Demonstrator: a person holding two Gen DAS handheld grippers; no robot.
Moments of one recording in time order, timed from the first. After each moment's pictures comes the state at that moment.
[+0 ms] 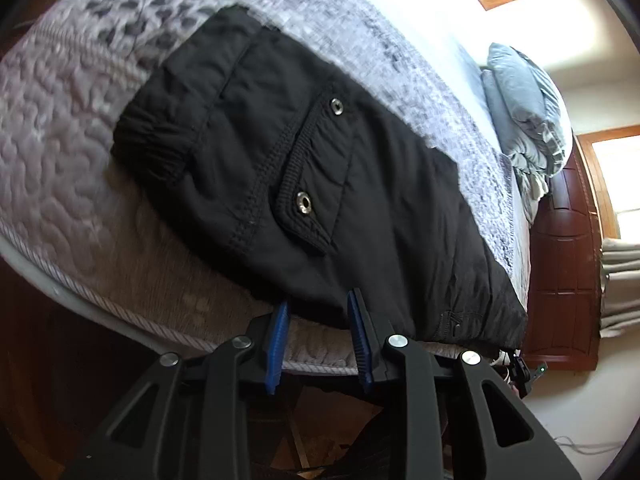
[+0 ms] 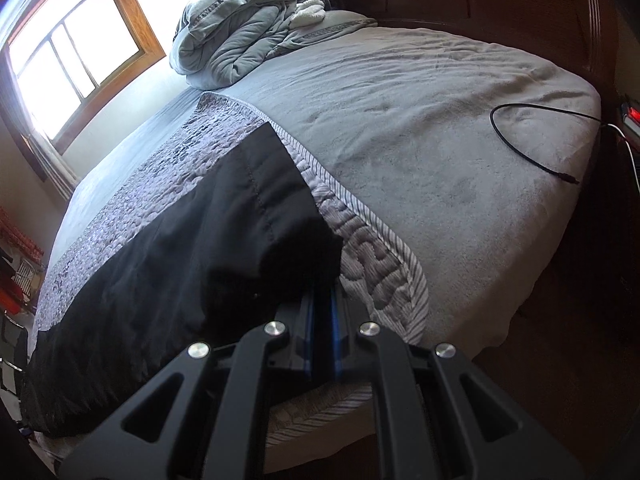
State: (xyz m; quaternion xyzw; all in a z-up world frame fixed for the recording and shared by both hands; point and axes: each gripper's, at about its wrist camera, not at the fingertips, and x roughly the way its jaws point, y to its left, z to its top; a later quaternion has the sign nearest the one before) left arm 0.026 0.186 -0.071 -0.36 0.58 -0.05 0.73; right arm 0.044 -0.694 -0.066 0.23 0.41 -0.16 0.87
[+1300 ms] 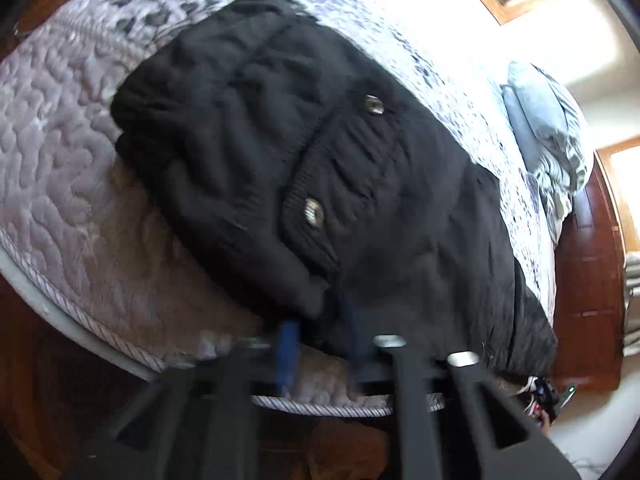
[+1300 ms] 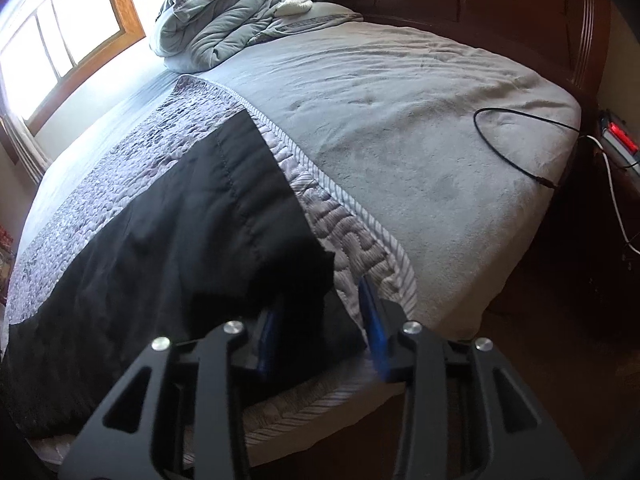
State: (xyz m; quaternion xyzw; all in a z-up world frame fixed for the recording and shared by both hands) left arm 0.032 0.167 -0.092 -0.33 0.55 0.00 0.77; right arm 0.050 -0.678 -0.058 0.18 0.44 -0.21 0.85
